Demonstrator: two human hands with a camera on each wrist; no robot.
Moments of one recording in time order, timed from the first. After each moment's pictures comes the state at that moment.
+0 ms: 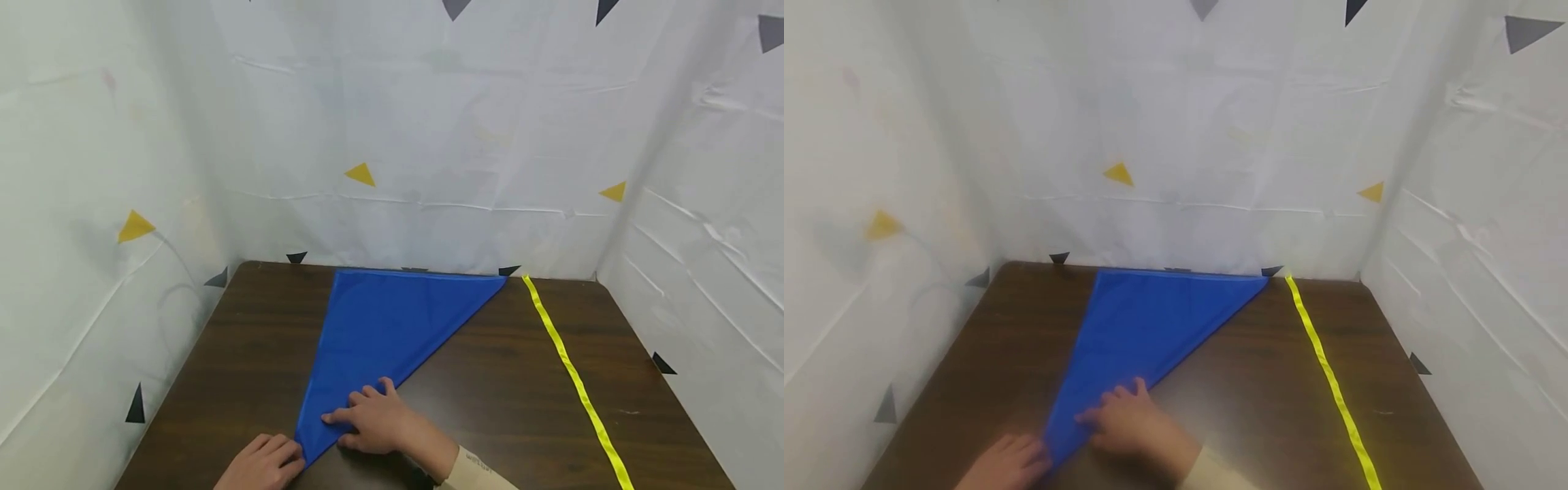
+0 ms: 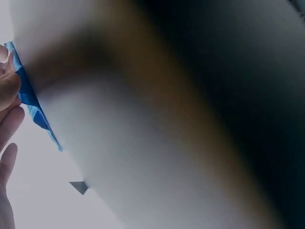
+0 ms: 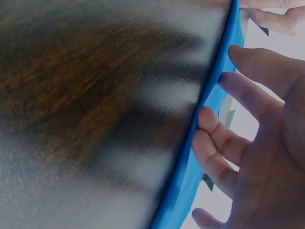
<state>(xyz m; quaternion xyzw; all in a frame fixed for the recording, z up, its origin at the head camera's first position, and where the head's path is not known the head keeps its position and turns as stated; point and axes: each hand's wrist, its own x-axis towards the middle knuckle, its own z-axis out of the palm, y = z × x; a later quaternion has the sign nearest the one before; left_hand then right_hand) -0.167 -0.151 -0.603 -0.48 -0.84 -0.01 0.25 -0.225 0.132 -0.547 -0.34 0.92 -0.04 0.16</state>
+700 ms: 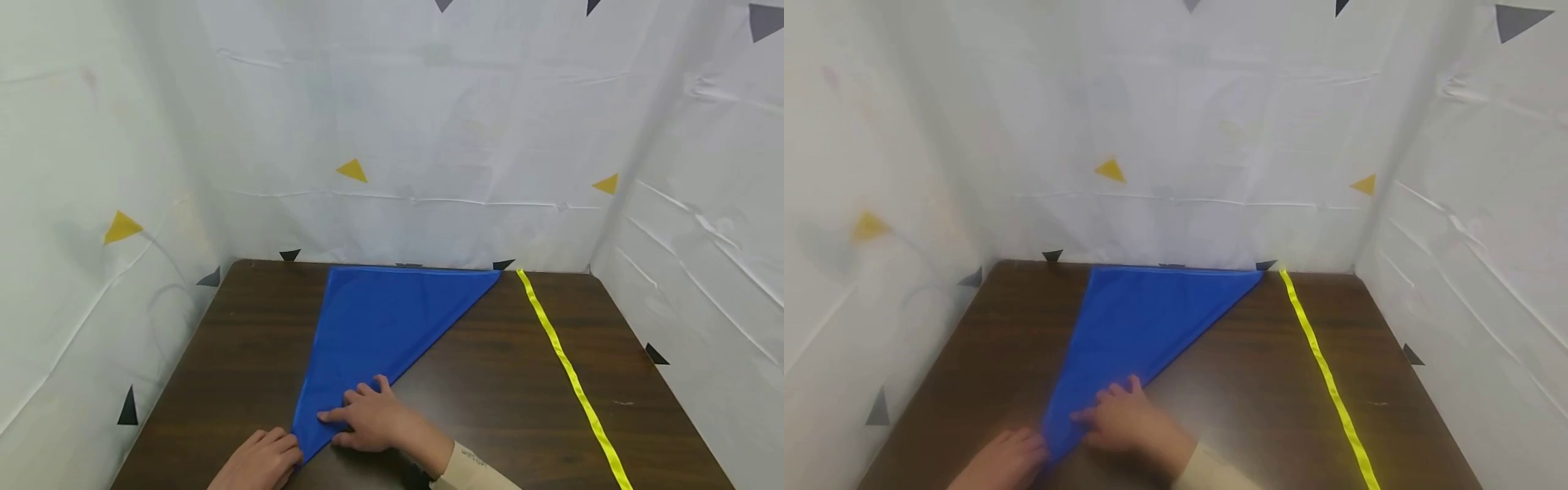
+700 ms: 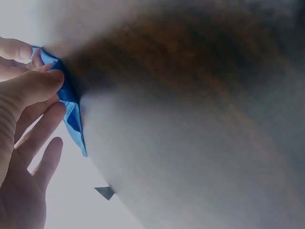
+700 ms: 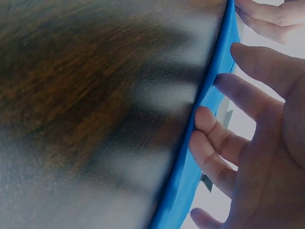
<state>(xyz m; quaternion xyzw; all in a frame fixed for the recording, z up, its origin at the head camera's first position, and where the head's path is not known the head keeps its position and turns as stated) -0.168 -0.135 -0.578 -0.42 -0.91 -0.04 0.03 -0.225 0.133 -0.555 -0.35 0.92 -0.03 0.15</state>
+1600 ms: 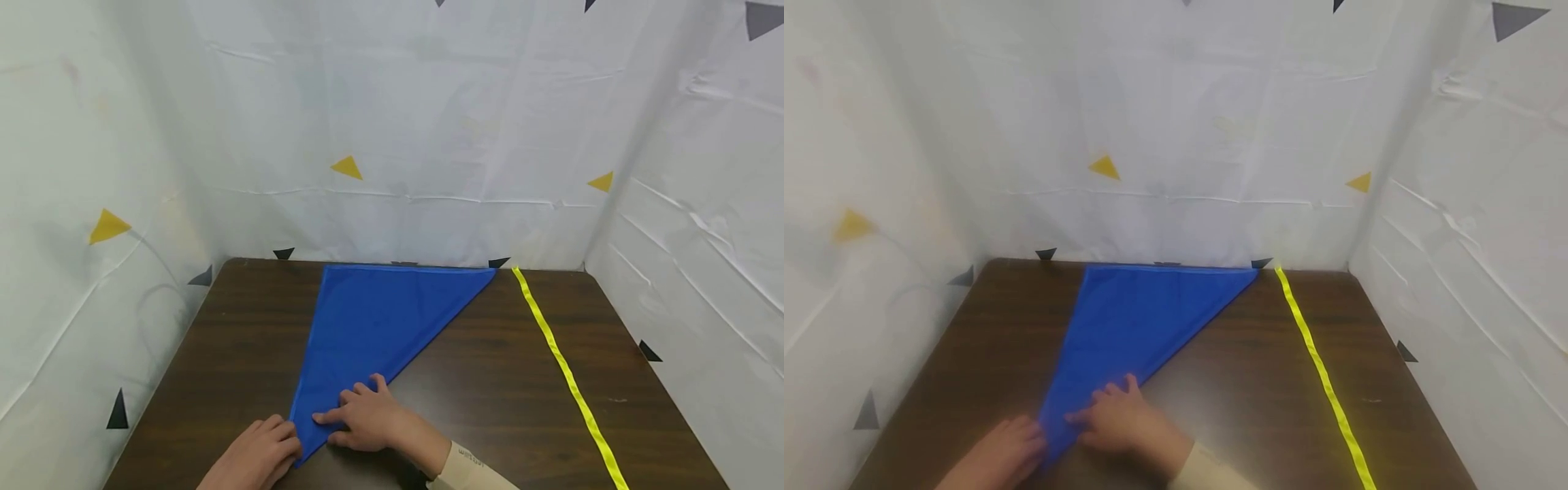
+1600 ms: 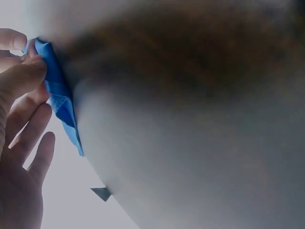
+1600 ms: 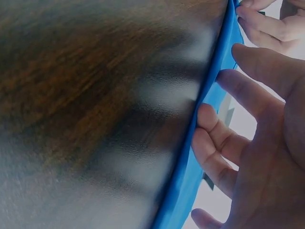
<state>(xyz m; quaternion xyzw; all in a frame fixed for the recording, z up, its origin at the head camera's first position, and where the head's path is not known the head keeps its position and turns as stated) -0.187 -0.137 -0.573 -0.43 -0.89 -0.12 0.01 -0.224 0.133 -0.548 -0.34 0.93 -0.03 0.16</state>
